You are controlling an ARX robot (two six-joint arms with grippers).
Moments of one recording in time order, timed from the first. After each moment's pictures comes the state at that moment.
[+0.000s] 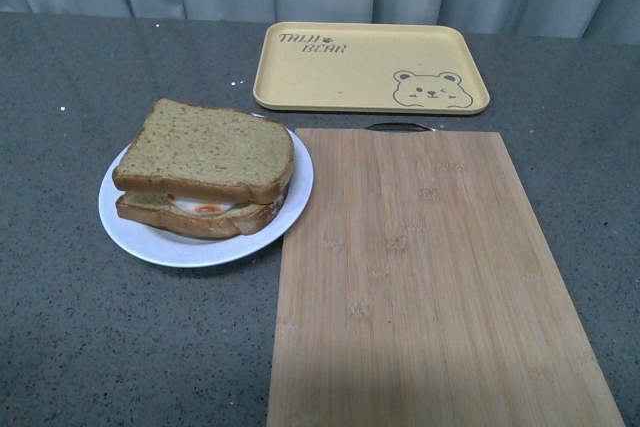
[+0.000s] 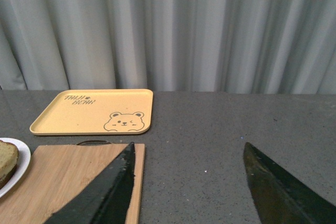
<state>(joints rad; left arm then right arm) 0.05 0.16 0.10 -0.20 0.21 -0.11 0.00 0.00 0.00 0.00 0.00 0.00</state>
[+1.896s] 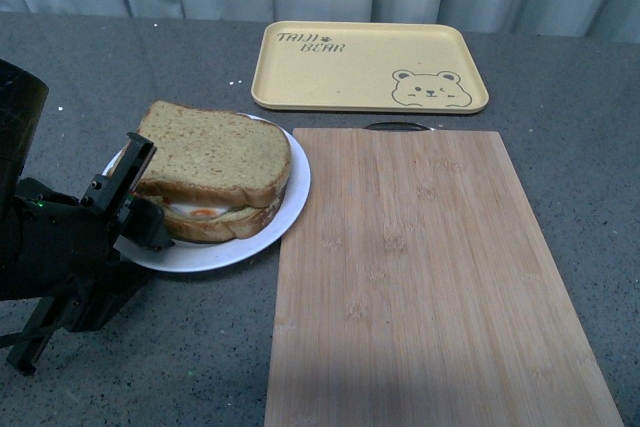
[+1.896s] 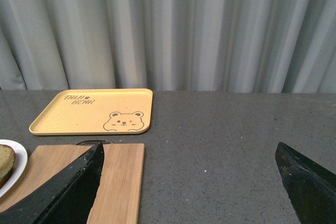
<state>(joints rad) -0.21 1.95 0.61 0.43 0.08 -1.24 0.00 0.00 0.00 0.00 0.00 0.00</state>
